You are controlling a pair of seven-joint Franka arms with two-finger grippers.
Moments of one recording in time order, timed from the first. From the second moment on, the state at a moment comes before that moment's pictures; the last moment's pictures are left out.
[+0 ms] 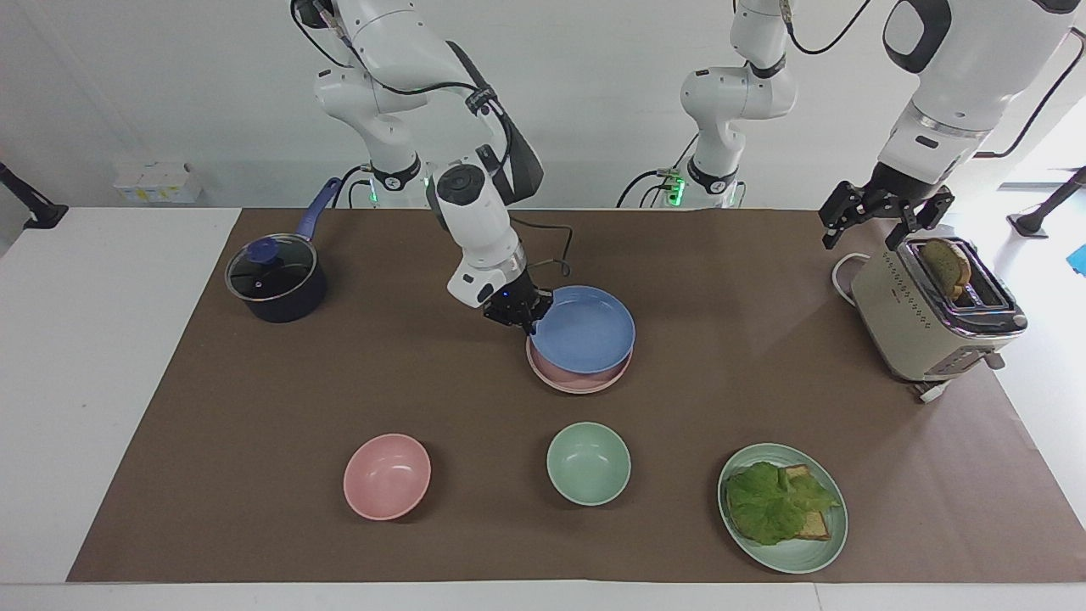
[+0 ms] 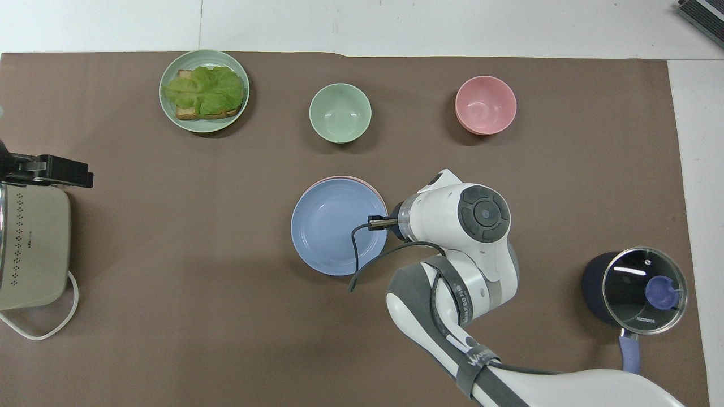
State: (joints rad) left arm -0.08 -0.04 0.03 -1.64 -0.02 1.67 0.03; right arm 0.23 0.24 0.29 -2.05 0.19 2.46 0.33
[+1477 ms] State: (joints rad) left arm -0.08 -0.04 0.03 -1.64 -0.02 1.67 0.03; right arm 0.14 0.19 0.27 -1.98 0.15 2.45 0.32
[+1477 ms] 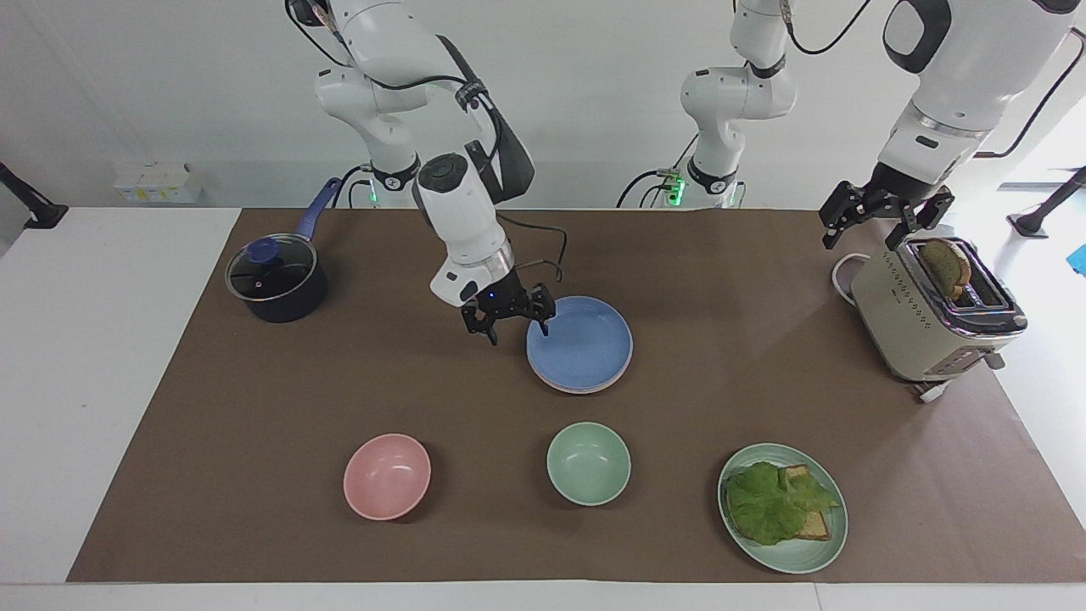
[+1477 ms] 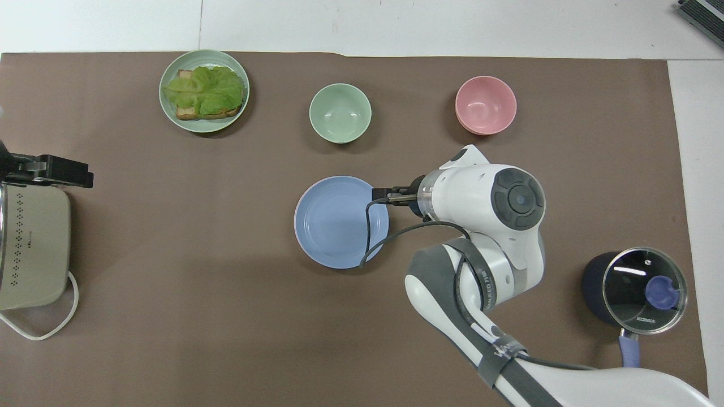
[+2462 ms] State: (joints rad) left arm -0.08 -0.04 0.03 -1.64 -0.02 1.67 0.03; right arm -0.11 -0.03 0.27 -1.67 0.00 1.76 0.24
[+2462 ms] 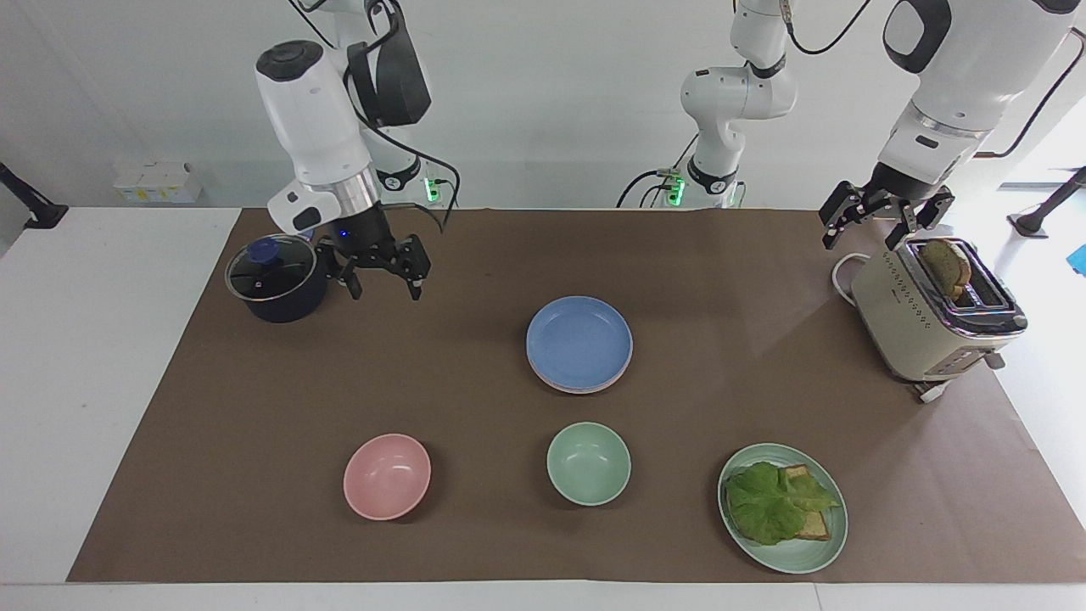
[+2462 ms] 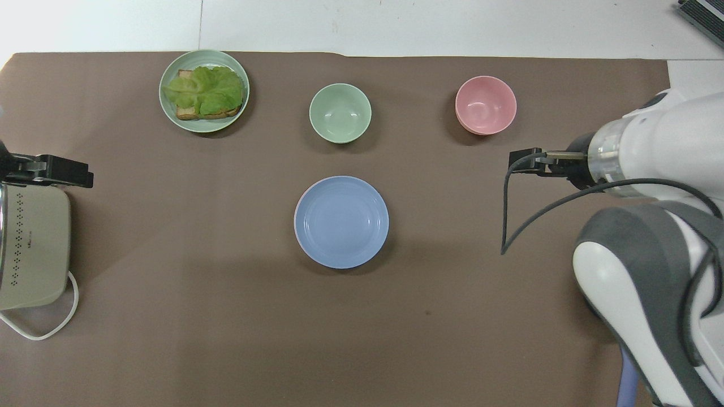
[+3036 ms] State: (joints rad) left arm -0.08 -0.04 0.03 -1.64 -0.02 1.67 0.03; right arm -0.11 -0.03 0.27 -1.60 -0.01 1.68 0.24
